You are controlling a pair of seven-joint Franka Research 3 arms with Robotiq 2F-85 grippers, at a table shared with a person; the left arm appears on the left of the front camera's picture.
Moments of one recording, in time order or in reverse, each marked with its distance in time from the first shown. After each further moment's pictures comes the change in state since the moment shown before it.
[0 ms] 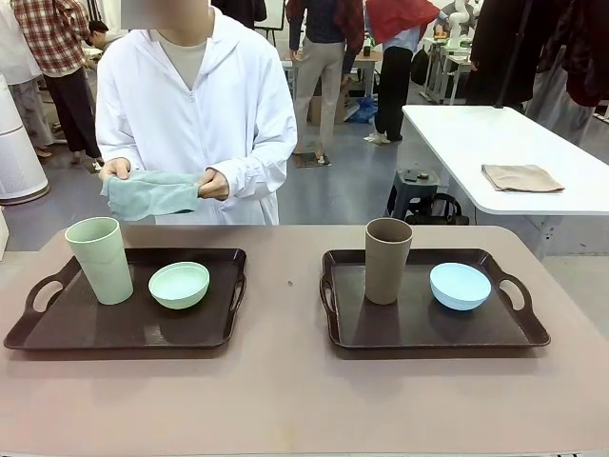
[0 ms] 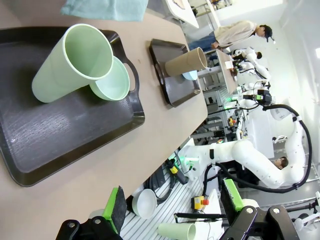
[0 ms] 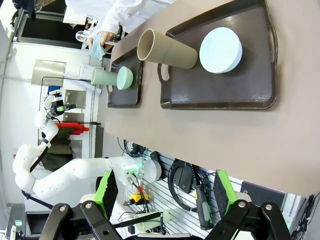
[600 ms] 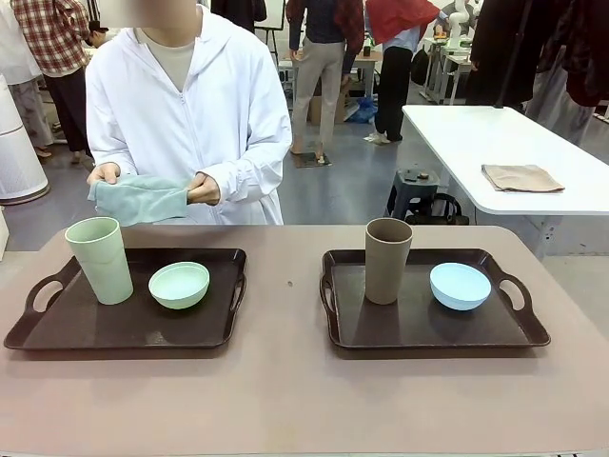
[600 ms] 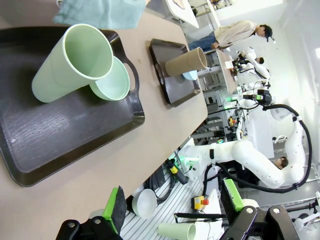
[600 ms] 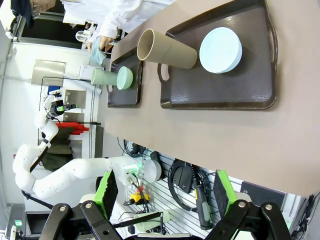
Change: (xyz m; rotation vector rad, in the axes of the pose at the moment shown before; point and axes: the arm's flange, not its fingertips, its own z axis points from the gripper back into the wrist) left arm 0.000 0.000 0.000 0.000 0.000 0.000; right arm 0.000 0.000 0.000 0.000 0.000 0.000
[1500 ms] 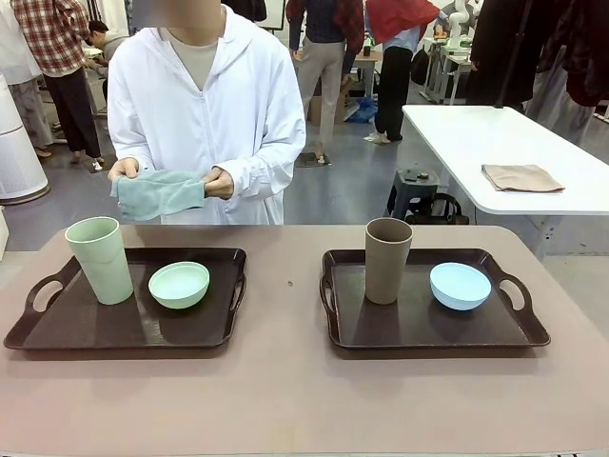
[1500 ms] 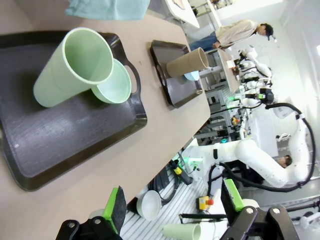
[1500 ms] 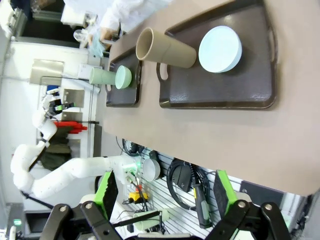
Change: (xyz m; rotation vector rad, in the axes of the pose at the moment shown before) left arm 0.005 -0.003 0.000 0.017 -0.003 -0.033; right arm 0.003 0.007 -0.007 -0.019 0.021 0.007
